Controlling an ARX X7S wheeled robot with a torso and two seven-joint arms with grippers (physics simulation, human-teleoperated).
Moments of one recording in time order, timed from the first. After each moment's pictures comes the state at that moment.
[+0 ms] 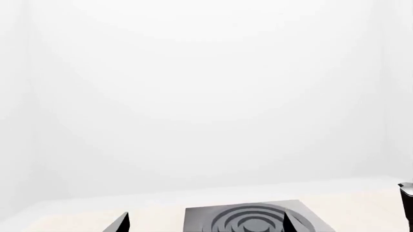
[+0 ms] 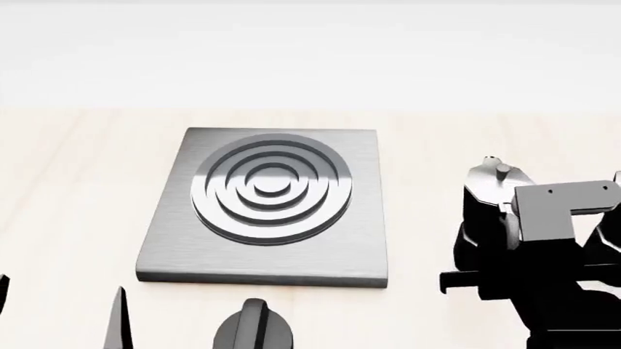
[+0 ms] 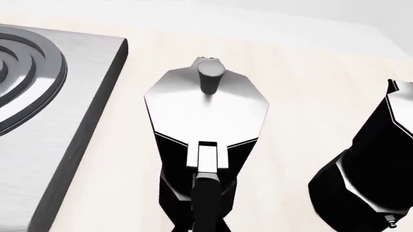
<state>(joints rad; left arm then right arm) 0.10 -0.34 0.32 0.59 -0.12 -0.09 -0.38 0.79 0.41 -0.17 0.40 0.27 0.81 -0.08</state>
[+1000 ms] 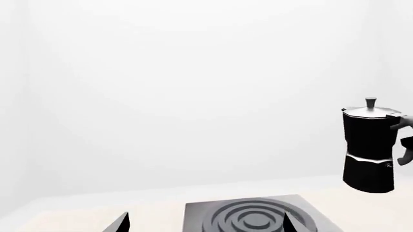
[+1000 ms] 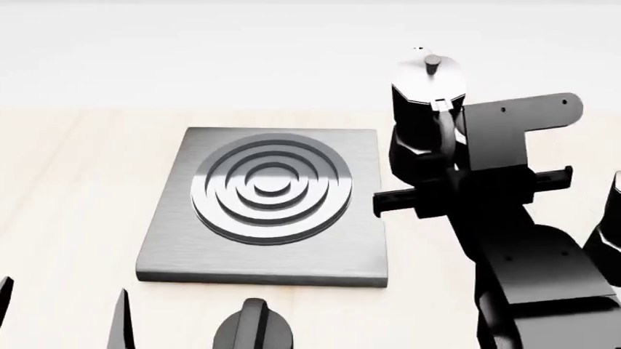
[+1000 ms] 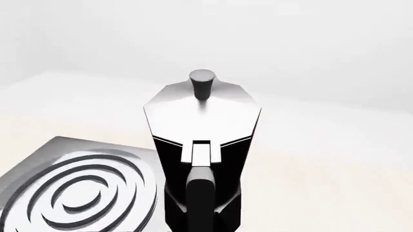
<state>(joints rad) 0.09 -0.35 0.33 0.57 -0.13 -0.08 -0.39 0.85 0.32 -0.17 0.13 0.32 0.80 -0.04</state>
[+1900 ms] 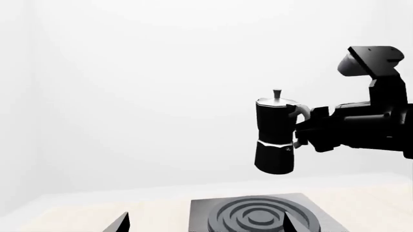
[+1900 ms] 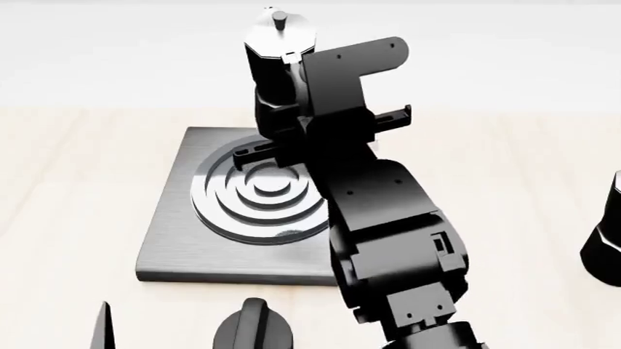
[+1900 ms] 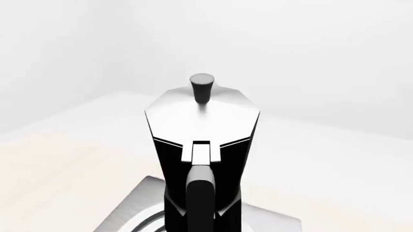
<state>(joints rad) 0.15 -0.39 0.31 0.61 -0.15 -0.05 -0.41 1.13 0.03 -0.42 0.69 0.36 0.43 -0.03</state>
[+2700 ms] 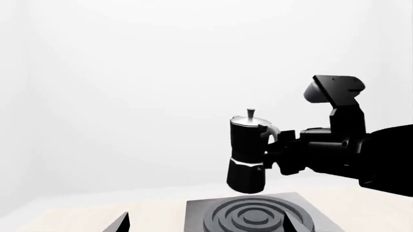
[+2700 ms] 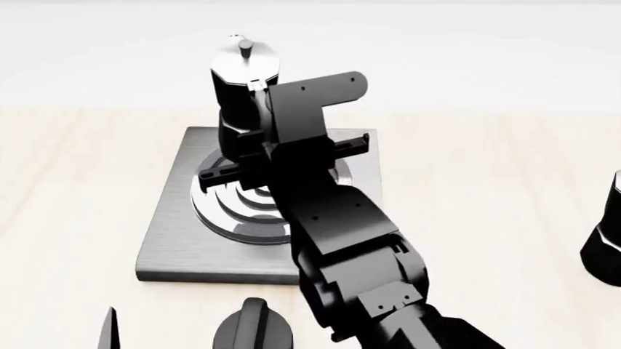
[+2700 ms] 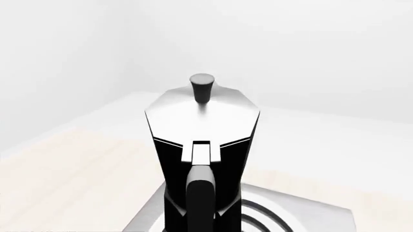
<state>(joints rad) 0.16 -0.40 0.33 0.62 -0.14 -0.04 -0.42 1.24 0.01 -1.07 1.03 1.00 0.02 0.08</state>
